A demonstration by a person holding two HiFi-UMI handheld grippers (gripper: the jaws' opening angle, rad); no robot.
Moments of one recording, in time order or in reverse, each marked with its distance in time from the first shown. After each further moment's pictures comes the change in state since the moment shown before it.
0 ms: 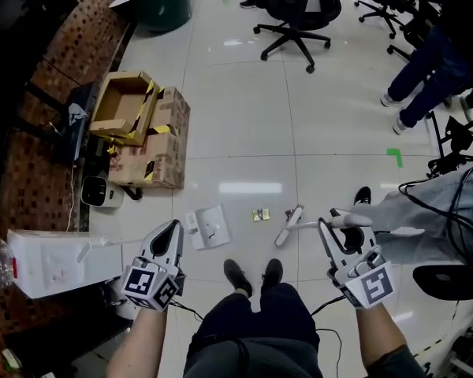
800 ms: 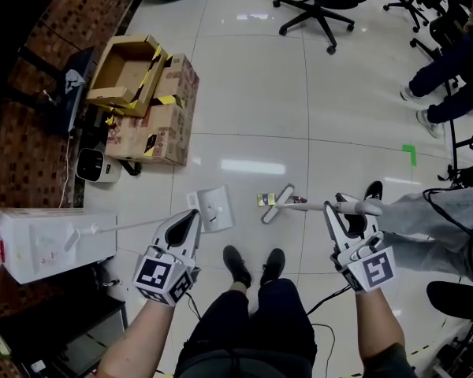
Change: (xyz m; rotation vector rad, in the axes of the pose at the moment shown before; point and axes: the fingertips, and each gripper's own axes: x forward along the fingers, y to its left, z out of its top) left arm 0.063 0.039 -0.079 0.006 0.083 -0.012; right arm 0.089 -0.013 -0.123 0.007 0.090 0.032
